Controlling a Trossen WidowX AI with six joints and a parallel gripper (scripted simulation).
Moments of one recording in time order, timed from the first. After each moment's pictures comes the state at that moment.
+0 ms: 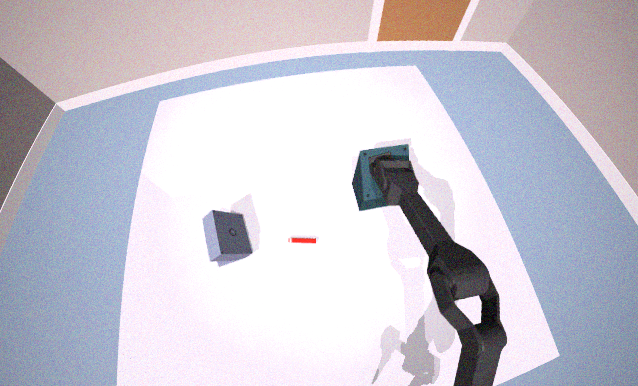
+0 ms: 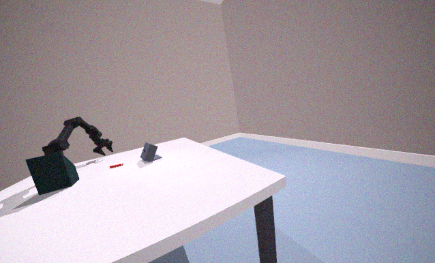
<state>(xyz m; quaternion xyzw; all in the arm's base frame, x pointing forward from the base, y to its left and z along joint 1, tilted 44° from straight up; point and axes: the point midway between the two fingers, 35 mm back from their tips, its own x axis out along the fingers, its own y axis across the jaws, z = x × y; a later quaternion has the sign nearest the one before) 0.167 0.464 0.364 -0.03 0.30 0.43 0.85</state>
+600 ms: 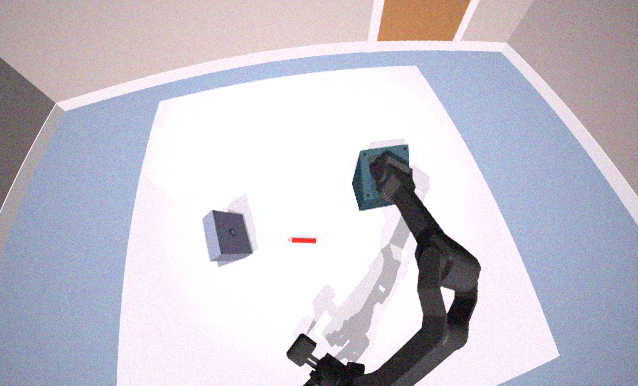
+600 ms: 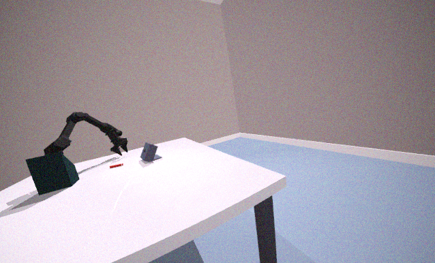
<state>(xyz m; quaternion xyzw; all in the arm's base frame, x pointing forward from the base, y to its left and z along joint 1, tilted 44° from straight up) 0.300 0.355 0.253 0.01 0.44 0.32 0.84</state>
